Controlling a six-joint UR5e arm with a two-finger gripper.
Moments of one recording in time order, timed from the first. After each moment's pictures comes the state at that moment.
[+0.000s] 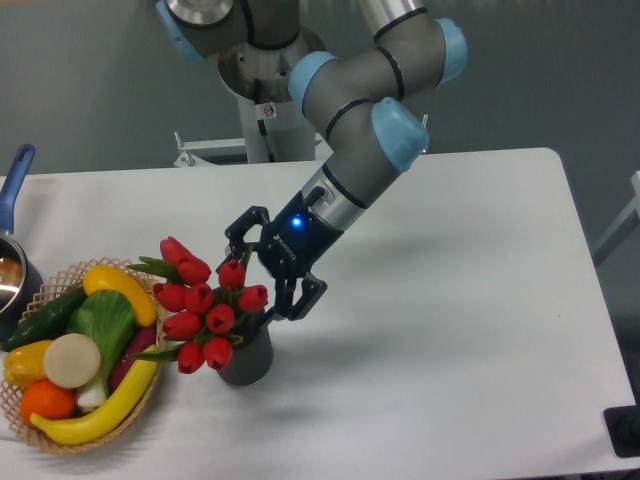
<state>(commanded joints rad) 2.52 -1.82 -1.82 -0.99 0.65 1.36</state>
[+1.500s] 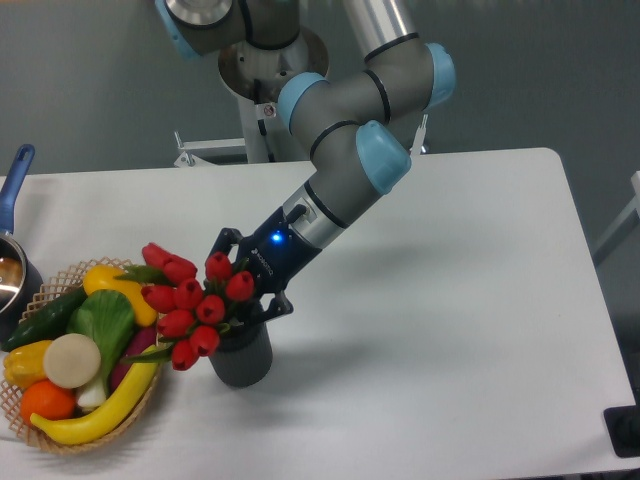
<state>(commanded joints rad) 2.48 -1.85 -1.82 -0.93 0.60 1.33</state>
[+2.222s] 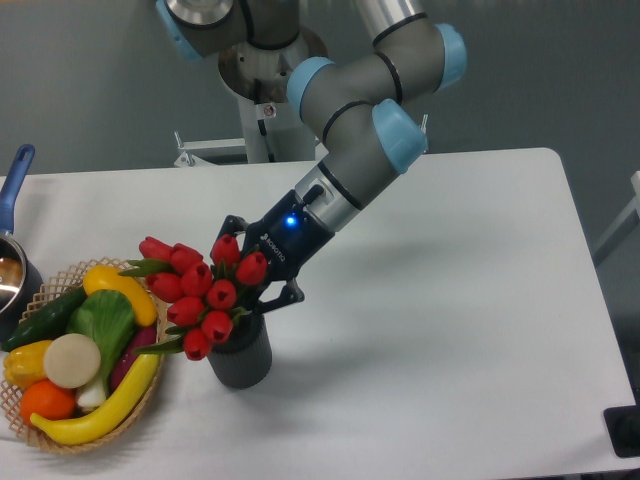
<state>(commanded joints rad) 2.52 -1.80 -1.76 -0.93 0.50 1.16</state>
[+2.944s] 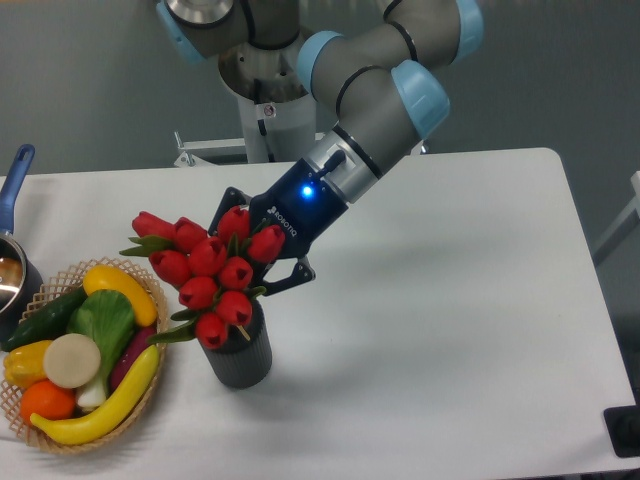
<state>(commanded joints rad) 2.56 -1.77 -1.70 -0.93 0.41 0.99</state>
